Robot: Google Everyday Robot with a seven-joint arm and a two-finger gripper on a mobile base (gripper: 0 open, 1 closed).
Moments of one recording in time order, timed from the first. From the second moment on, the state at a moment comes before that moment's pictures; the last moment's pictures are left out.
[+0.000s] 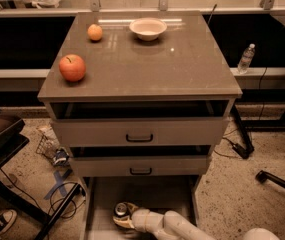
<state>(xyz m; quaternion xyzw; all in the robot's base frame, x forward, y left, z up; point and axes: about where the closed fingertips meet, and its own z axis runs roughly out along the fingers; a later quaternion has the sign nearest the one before) 0.500 0.094 0.195 -0.40 0.67 0.38 0.49</state>
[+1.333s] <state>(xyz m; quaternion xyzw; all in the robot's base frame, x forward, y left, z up) 0.506 0.094 0.187 -0.40 0.67 0.37 0.50</state>
